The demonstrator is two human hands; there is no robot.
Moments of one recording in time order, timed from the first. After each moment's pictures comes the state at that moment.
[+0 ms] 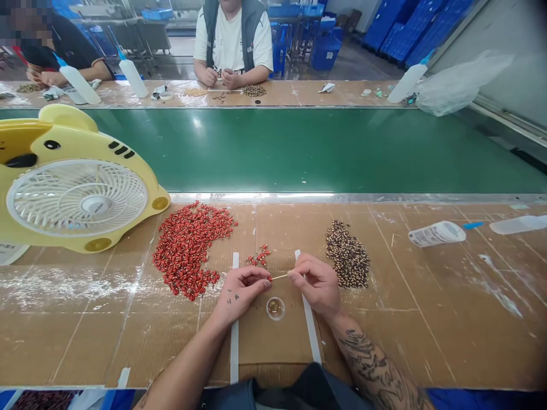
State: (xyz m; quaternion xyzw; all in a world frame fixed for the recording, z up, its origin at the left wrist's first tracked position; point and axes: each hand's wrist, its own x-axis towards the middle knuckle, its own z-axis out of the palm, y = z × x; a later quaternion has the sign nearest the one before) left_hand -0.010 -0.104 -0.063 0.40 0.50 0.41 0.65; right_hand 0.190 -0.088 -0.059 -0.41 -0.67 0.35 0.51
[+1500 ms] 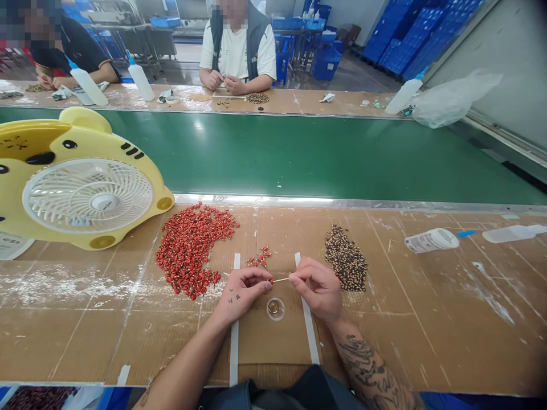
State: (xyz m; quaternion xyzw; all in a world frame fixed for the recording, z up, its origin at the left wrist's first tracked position) left_hand -0.010 -0.103 -0.057 0.41 0.48 0.40 0.66; right_hand 0.192 -0.090 -0.057 -0.39 -0.71 0.32 0.49
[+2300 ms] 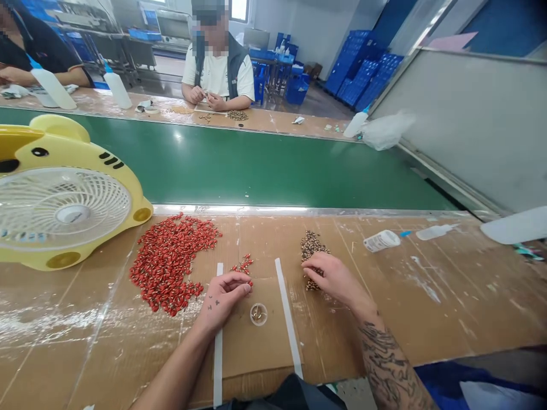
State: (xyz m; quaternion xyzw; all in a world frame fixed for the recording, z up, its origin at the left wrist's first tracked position) left_hand -0.015 -0.101 -0.066 0.38 0.46 0.44 0.67; right_hand 0.280 -0.071 -0.022 -0.53 -0.81 0.17 0.19
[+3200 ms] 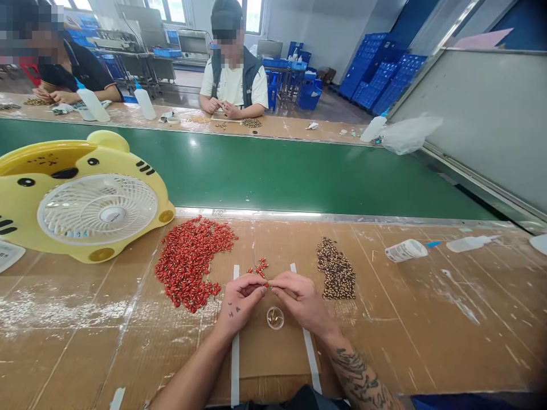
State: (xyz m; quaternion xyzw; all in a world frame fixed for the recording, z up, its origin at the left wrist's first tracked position) left_hand -0.014 -0.103 -0.072 0.48 0.44 0.50 0.56; right_hand 0.169 -0.095 -0.035 -0.43 -0.75 0.37 0.35
